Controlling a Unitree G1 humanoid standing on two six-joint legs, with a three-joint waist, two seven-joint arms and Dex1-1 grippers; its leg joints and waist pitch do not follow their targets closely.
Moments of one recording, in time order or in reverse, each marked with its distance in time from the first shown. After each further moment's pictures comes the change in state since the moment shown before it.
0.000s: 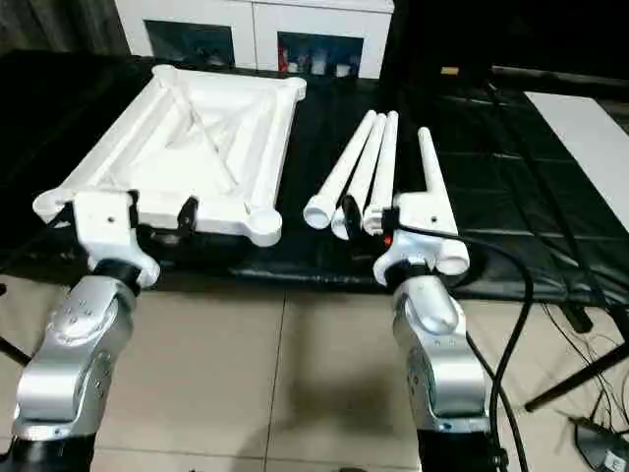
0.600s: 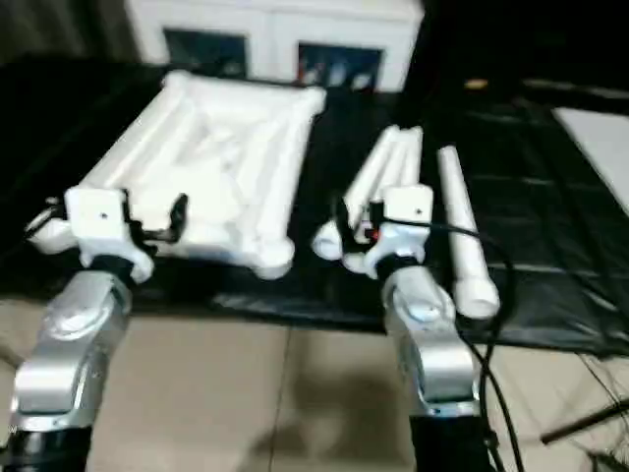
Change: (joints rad) left arm -0.018 0.001 0.025 0.040 0.002 -0.022 0.013; right arm -0.029 0.007 0.007 0.061 -0.007 -0.007 -0.005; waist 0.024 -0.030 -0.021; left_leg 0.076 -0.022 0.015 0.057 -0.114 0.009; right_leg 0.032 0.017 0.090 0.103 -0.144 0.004
